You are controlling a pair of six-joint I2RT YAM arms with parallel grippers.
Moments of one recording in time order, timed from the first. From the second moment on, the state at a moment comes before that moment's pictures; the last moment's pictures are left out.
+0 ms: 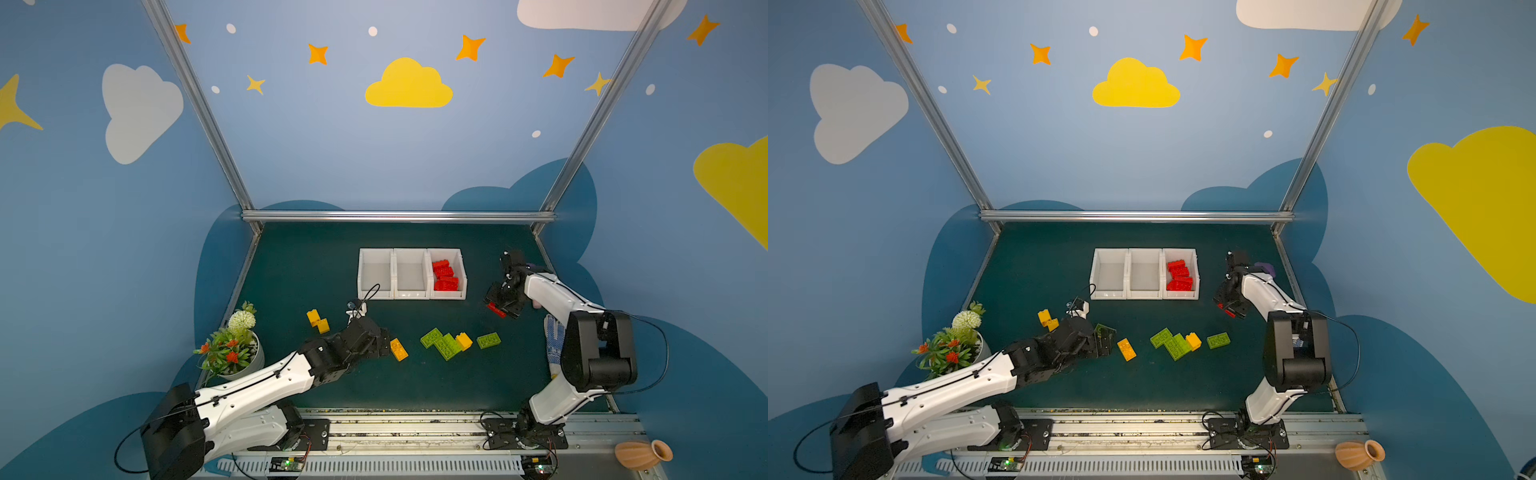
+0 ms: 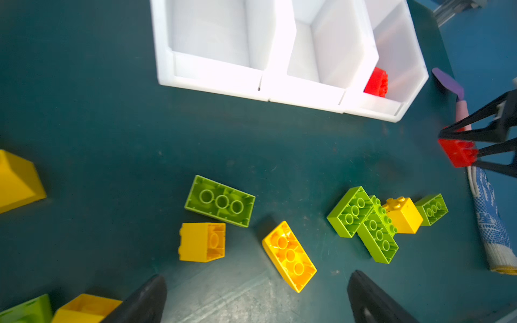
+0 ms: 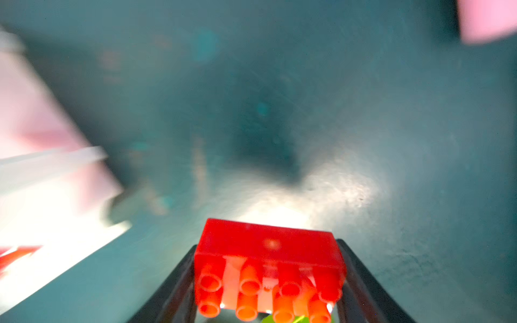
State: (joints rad) left arm -0.91 1.05 0.62 -0.40 -0.31 -0.86; right arm 0.12 1.64 1.15 -0.79 0.05 0.60
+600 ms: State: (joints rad) left arm -0.86 0.89 0.53 -0.48 -0.34 -0.89; right arm 0.30 1.75 1.59 -0.84 -0.04 0.44
